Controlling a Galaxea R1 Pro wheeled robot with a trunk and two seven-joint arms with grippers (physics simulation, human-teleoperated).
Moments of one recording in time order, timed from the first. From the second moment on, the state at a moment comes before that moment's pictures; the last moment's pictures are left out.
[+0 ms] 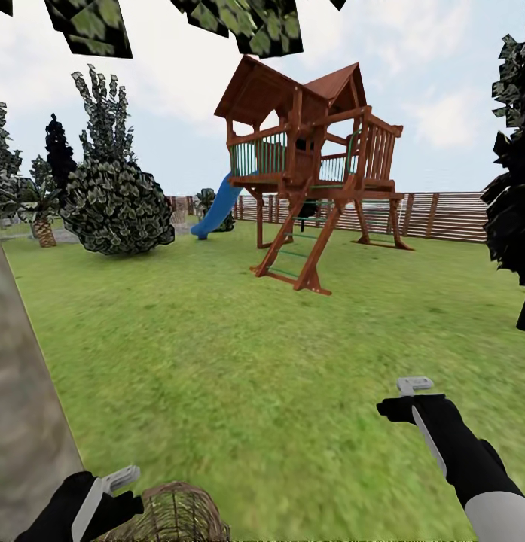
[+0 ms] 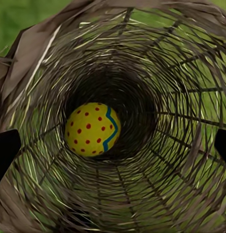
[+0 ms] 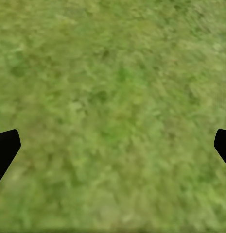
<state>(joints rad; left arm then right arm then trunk) -0.41 0.12 0.31 -0.68 0.13 0.85 0.01 -0.53 -0.22 -0.03 -1.01 0.04 0.78 0.09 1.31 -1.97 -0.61</state>
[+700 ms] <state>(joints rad) -0.41 0.12 0.31 -0.68 0.13 0.85 0.01 -0.53 -0.22 -0.03 -1.01 0.04 0.78 0.09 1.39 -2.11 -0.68</state>
